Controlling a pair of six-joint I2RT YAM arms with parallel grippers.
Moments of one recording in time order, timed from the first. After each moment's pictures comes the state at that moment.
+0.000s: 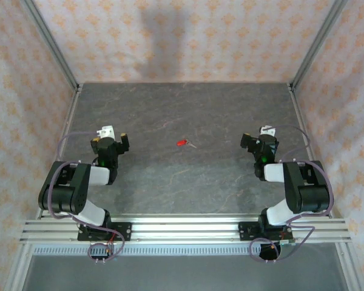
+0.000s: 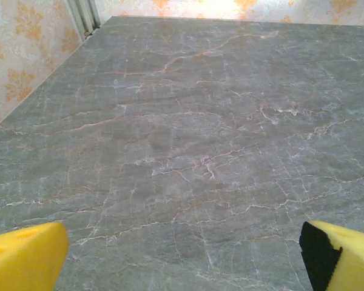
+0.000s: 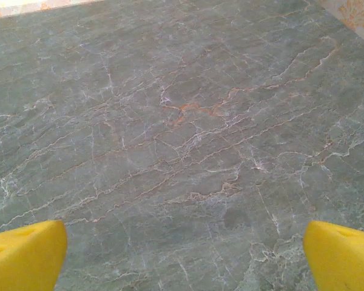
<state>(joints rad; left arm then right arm) -0.02 1.53 0.35 0.77 -0.33 -0.09 0.04 1.52 0.40 0.64 0.19 0.18</state>
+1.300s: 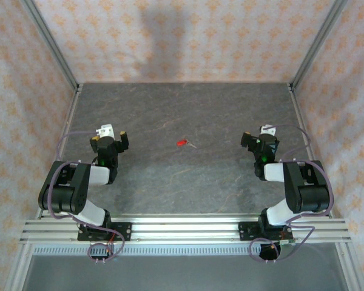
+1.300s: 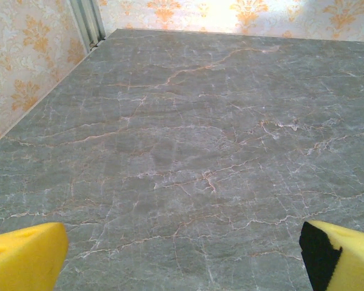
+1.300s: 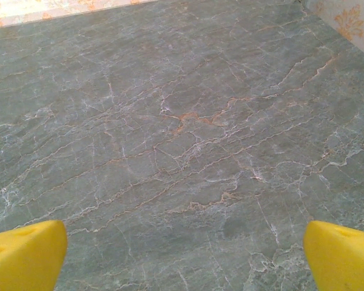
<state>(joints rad) -0.02 1.53 0.36 0.79 -0.34 -0.09 0.04 1.52 0.40 0.66 0.19 0.18</state>
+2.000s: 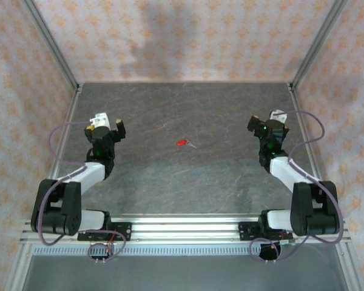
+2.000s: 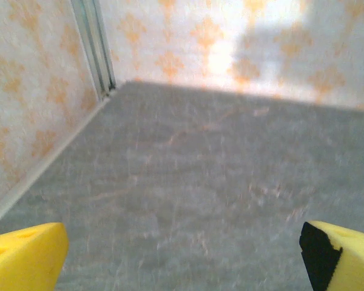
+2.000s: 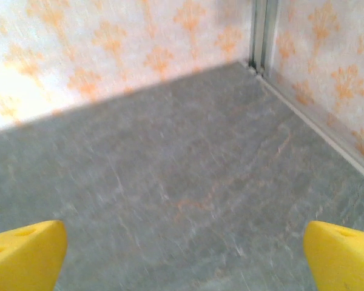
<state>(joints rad) -0.02 1.30 0.50 0.52 -0.36 -0.13 0.04 1.28 0.61 0.32 0.28 0.27</state>
